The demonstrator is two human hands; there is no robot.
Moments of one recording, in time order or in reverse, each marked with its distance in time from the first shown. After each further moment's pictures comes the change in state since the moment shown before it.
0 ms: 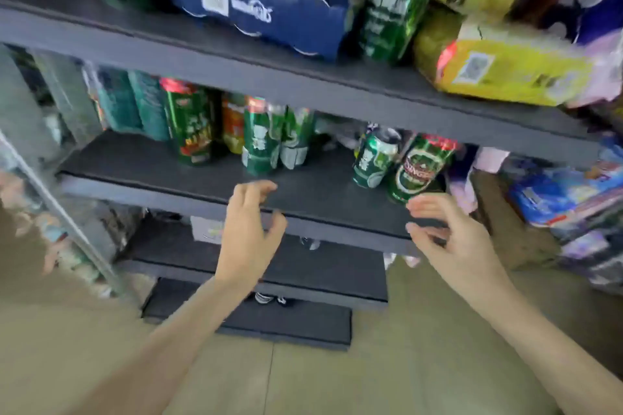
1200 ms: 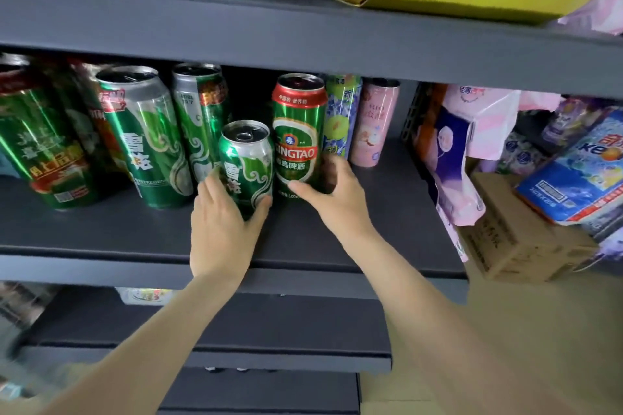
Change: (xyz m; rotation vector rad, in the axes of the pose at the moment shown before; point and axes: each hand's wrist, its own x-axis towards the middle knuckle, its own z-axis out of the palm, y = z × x) left_hand 0.079 -0.020 0.143 0.272 0.222 -0.026; right_hand 0.145 0.110 0.104 0.391 0.148 0.131
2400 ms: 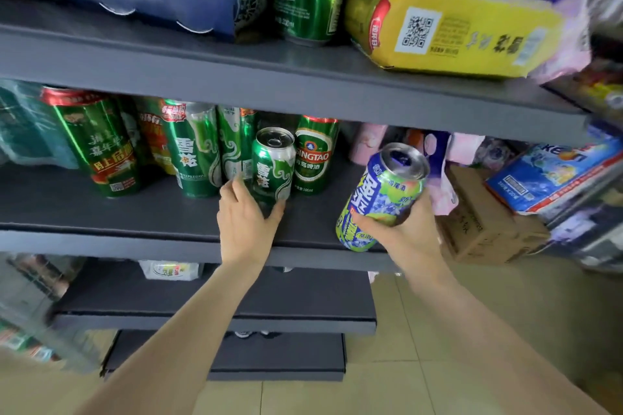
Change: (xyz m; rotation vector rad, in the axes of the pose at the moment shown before) left_hand -0.007 0.001 -0.035 -0.058 -0.165 -0.065; right_hand -0.081 -0.032 -0.067 0.035 0.151 0.064
